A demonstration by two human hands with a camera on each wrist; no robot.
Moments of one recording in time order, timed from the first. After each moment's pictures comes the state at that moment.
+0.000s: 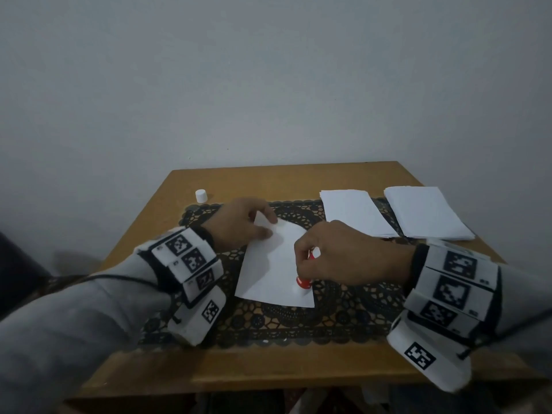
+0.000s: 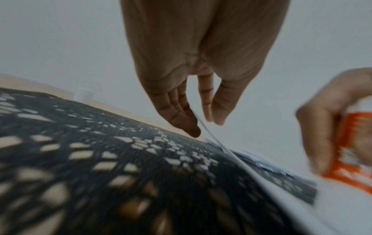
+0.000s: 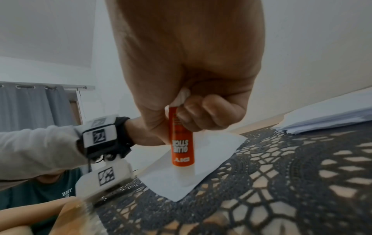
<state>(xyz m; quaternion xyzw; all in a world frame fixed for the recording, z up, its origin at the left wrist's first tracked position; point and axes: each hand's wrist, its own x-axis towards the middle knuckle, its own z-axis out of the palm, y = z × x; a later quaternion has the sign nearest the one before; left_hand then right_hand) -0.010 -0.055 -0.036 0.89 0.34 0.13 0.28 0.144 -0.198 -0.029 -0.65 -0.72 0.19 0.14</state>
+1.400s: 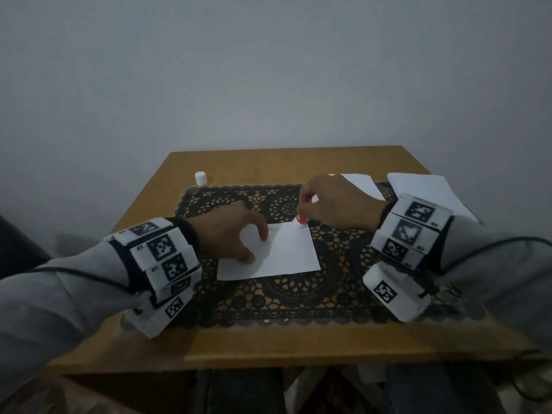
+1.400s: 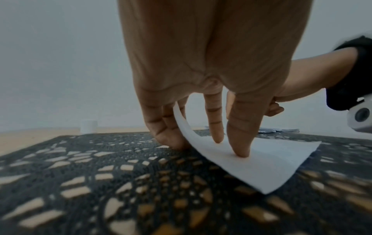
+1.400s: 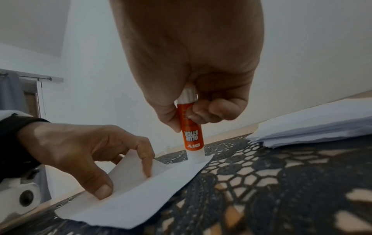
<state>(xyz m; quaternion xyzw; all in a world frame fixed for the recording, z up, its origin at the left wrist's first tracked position) -0.034 -0.073 -0.036 0.94 0.30 -0.09 0.13 0.164 -0.153 -0.031 -0.71 -0.67 0.10 0.19</state>
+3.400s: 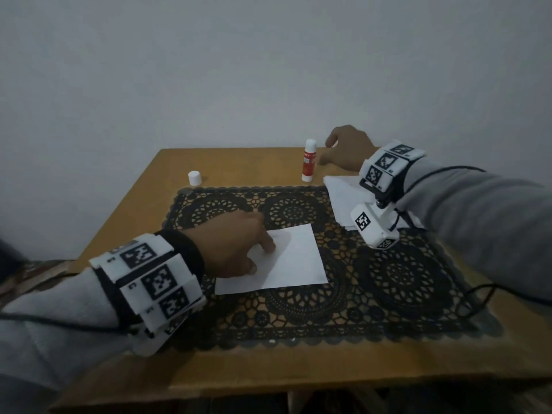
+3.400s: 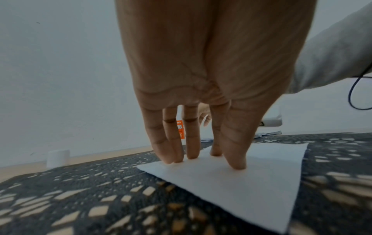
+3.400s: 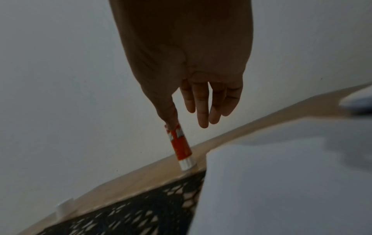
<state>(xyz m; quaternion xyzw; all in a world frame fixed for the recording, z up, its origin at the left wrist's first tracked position) -0.029 -0.072 -0.041 0.97 0.22 -0.10 0.03 0.233 -0.060 -0.014 -0.83 -0.50 0.05 0.25</state>
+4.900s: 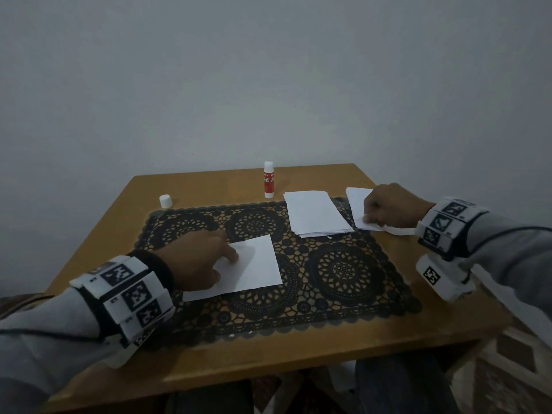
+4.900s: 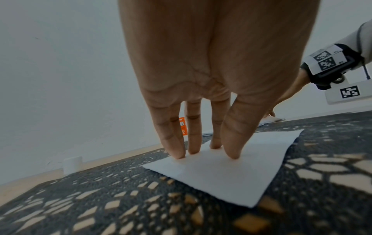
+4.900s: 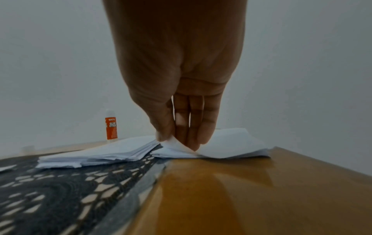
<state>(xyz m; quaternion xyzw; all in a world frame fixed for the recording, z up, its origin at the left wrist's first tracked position) -0.028 -0.090 -0.039 0.97 0.24 -0.10 0.00 0.328 -0.216 -0.036 -0.80 -0.59 0.02 0.03</state>
